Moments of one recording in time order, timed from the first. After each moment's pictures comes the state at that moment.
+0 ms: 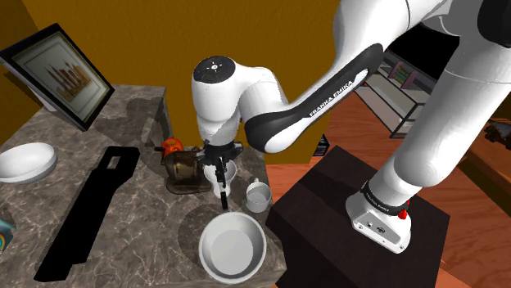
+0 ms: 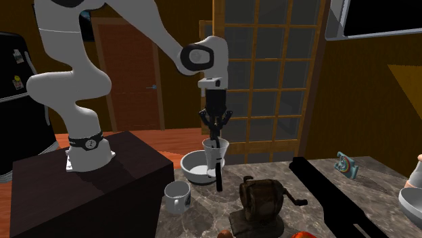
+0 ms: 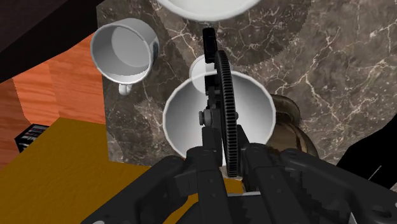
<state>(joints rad) -0.05 0.18 0.84 -2.21 -0.46 2.27 1.54</state>
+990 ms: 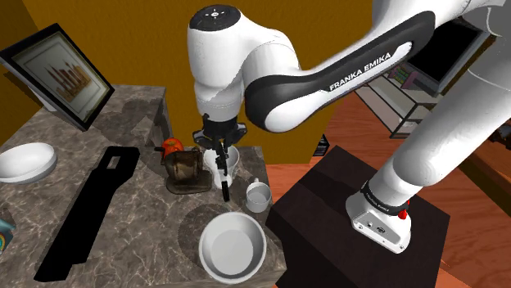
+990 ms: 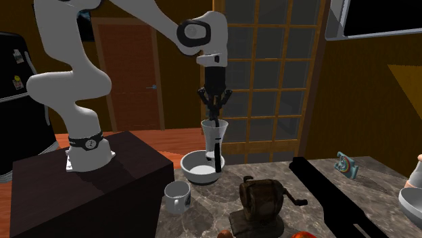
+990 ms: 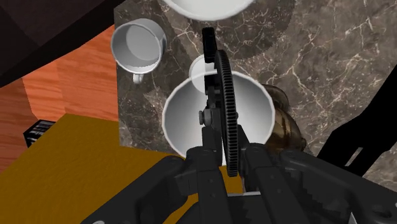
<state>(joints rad) -0.08 0.00 0.89 -2.15 -0.25 2.13 1.39</state>
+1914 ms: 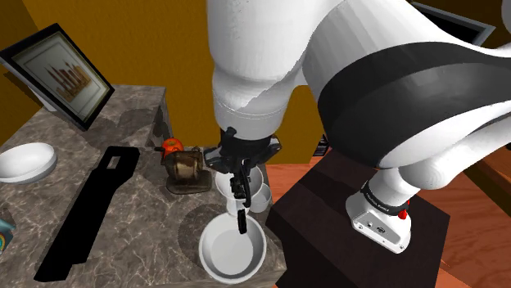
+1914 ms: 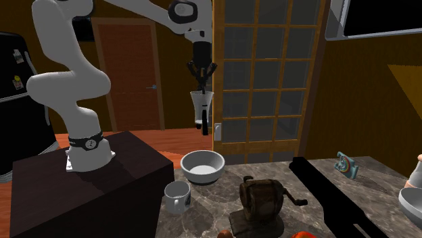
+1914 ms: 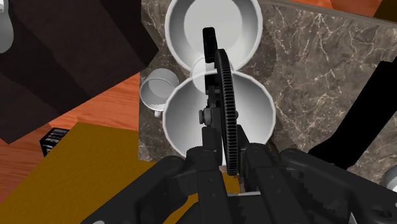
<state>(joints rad) 0.06 -0.29 0.95 -2.10 0.03 1.88 1.42</state>
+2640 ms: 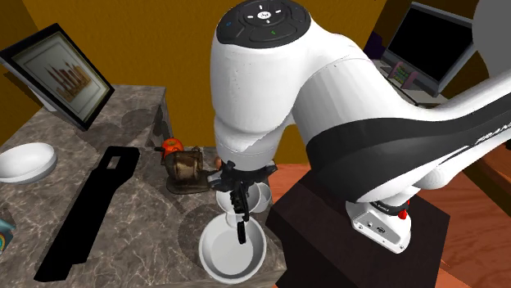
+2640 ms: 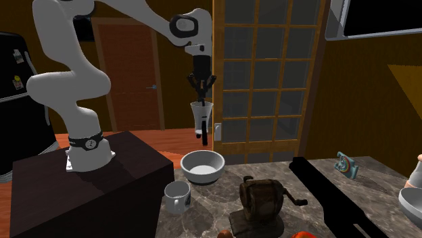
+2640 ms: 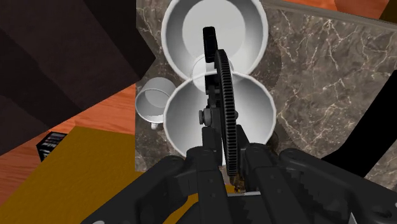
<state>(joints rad) 0.05 -0.24 1.00 -2.19 -0.01 2.00 1.48</state>
